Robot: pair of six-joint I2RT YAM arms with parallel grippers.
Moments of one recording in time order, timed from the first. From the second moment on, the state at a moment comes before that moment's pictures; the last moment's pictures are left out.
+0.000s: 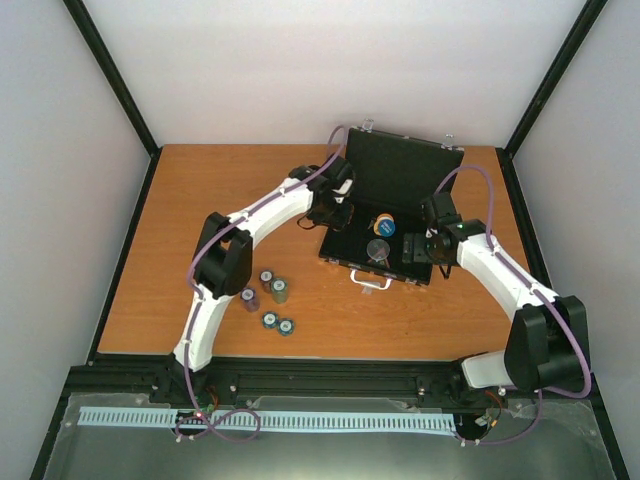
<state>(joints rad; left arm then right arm) -0.65 2.23 1.98 -0.94 0.08 -0.34 0.25 1.37 0.97 -0.76 0.12 0.29</state>
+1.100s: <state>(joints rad) -0.65 2.42 2.14 -0.89 -0.01 -0.36 0.22 1.40 0.99 -0.76 0.12 0.27</state>
